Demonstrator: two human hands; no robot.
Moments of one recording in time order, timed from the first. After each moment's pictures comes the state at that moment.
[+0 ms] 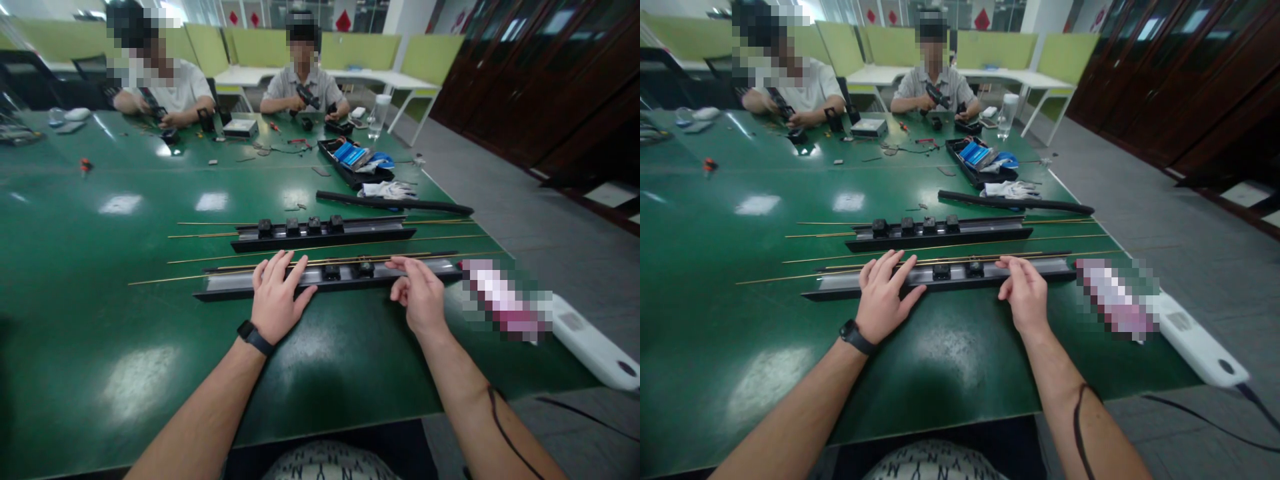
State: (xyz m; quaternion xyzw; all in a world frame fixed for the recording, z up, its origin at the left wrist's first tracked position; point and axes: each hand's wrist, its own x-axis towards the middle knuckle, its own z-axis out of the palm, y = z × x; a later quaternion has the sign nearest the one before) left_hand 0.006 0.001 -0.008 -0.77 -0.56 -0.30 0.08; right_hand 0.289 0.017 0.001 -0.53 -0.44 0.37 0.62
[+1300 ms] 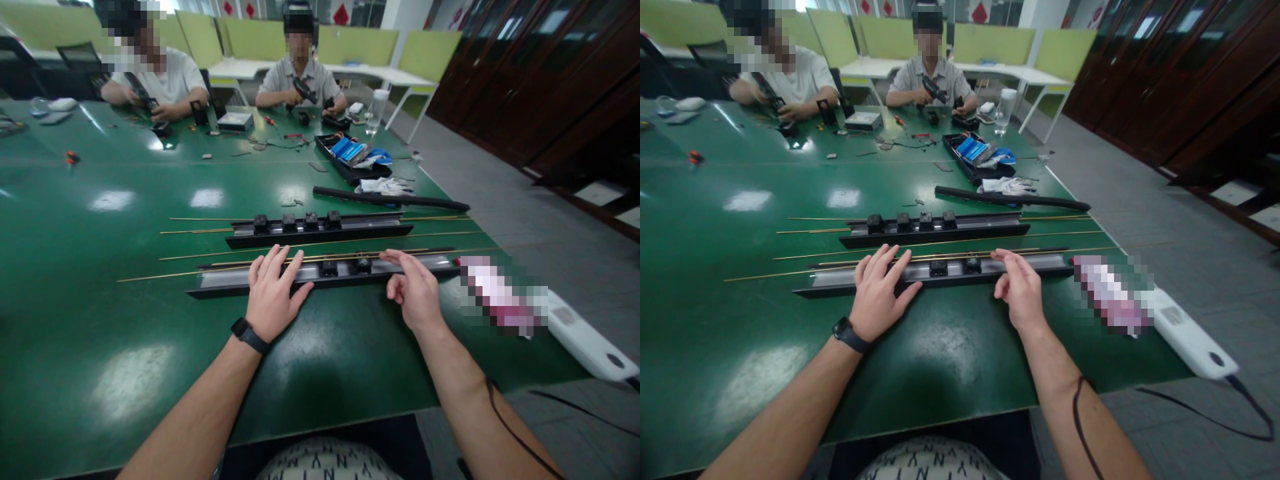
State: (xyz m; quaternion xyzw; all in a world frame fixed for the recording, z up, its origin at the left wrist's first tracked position) left_hand 0.004 0.001 -0.009 -0.77 -0.55 -0.30 0.08; right_hand 0.284 0.014 0.008 -0.51 -0.42 0.42 0.61
